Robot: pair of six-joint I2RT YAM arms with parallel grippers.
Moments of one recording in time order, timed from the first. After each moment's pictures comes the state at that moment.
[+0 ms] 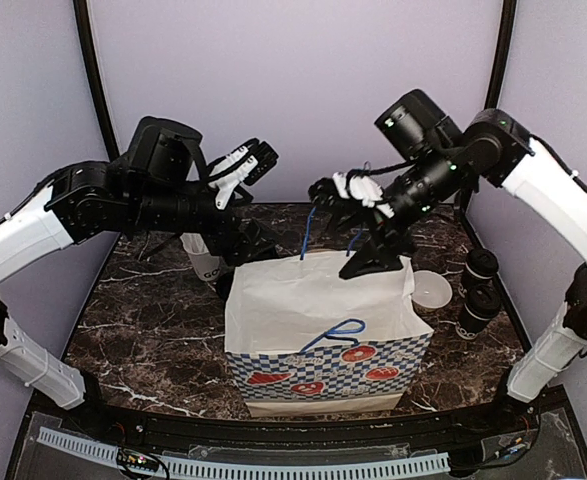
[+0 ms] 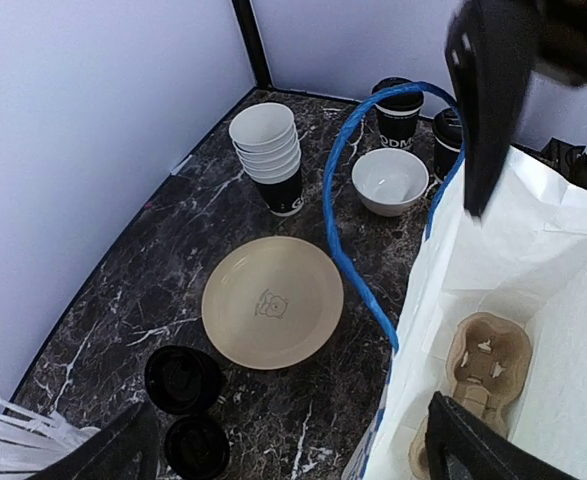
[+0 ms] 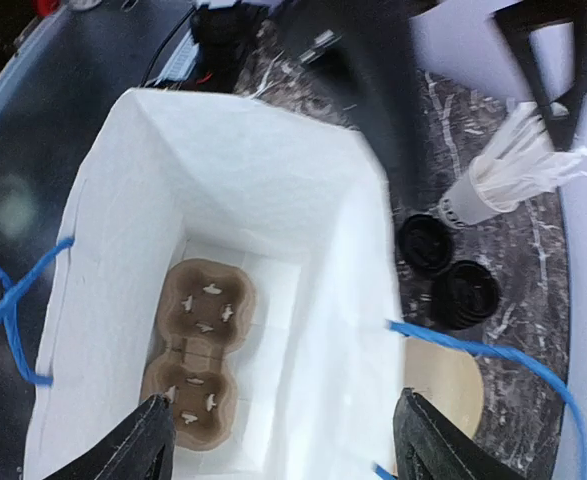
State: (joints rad) left arm -1.03 1.34 1.55 -0.72 -0.14 0.14; right arm 1.00 1.59 1.93 -1.28 -0.43 -0.74
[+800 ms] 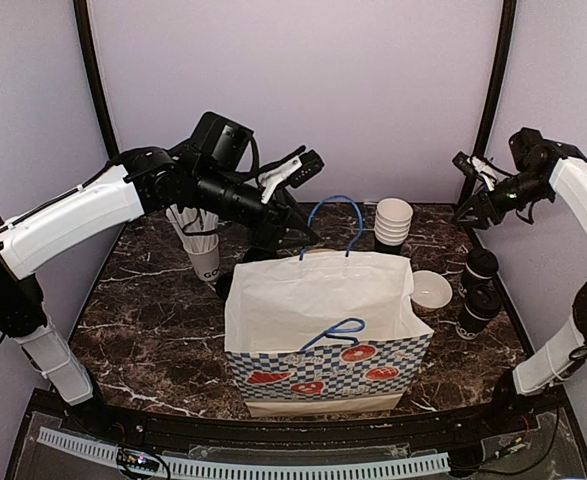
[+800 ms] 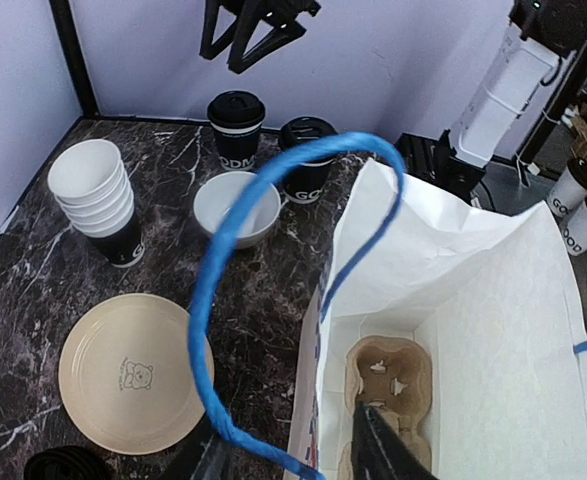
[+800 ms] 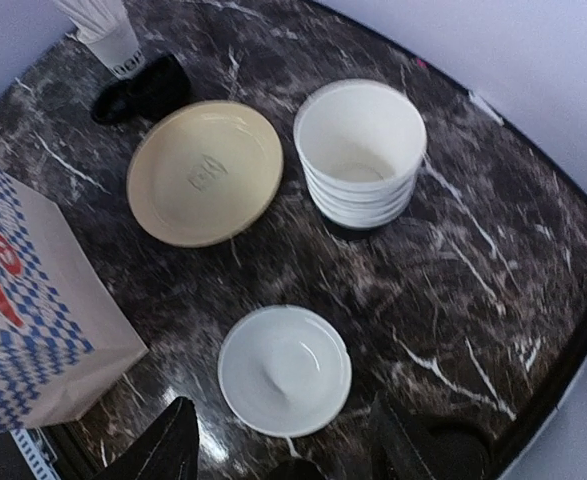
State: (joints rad) left arm -0.89 1.66 1.73 -0.69 0.46 0.22; right arm -0.04 1.46 1.60 -1.23 -0.64 -0.72
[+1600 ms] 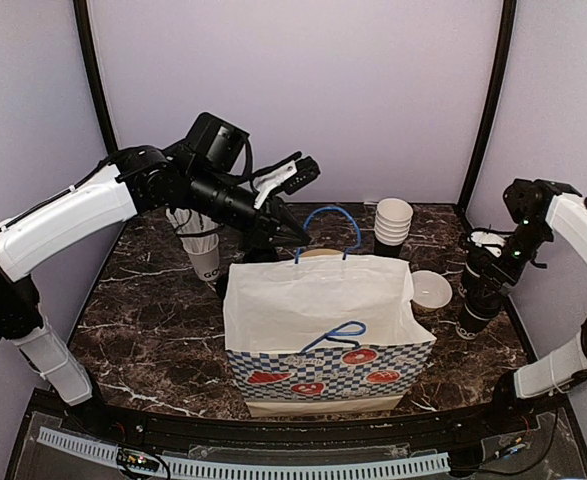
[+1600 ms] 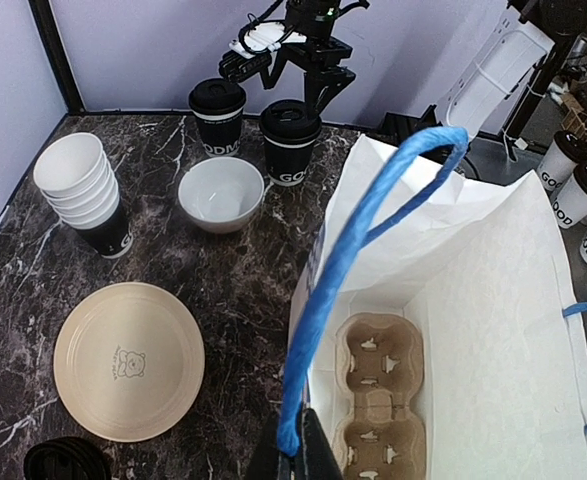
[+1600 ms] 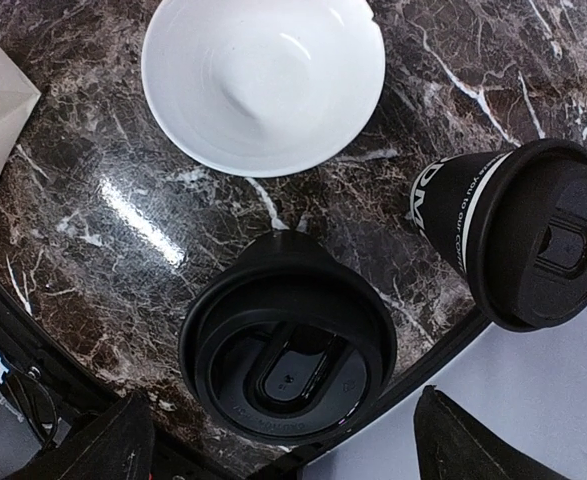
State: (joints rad) left arm -0.89 1.63 1.73 -0.76 0.51 0.28; right arm -0.07 1.32 1.22 -1.34 -0.13 -0.87
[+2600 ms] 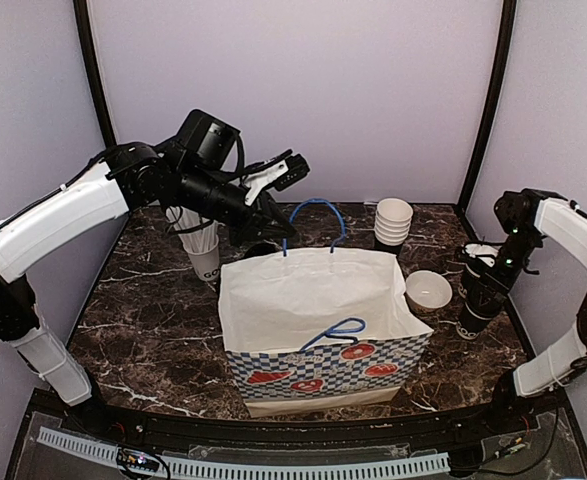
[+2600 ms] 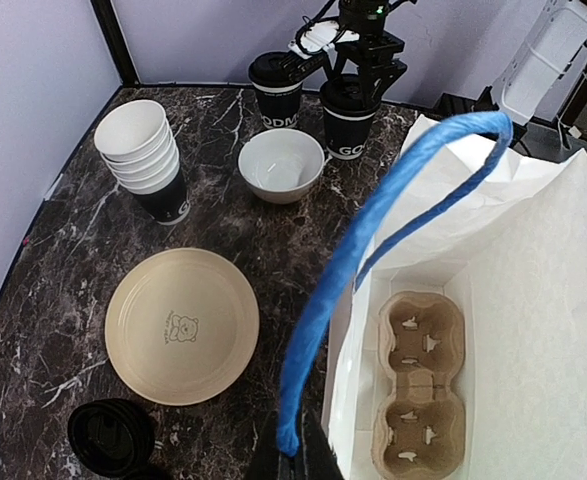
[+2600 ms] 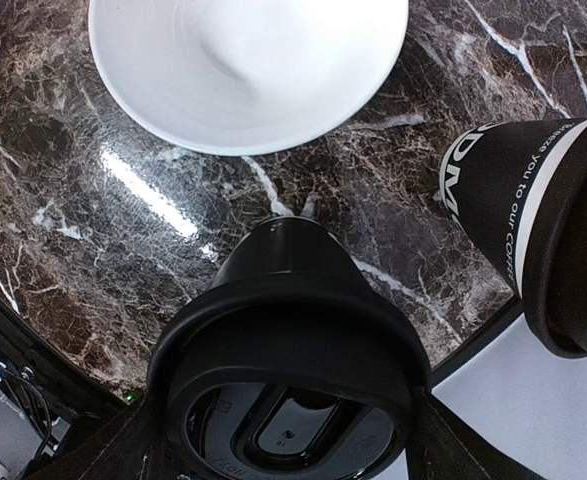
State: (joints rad) left arm -0.87 1.60 1.73 -0.81 0.37 0.32; right arm -0.07 1.41 1.16 -1.29 -0.08 -0.84
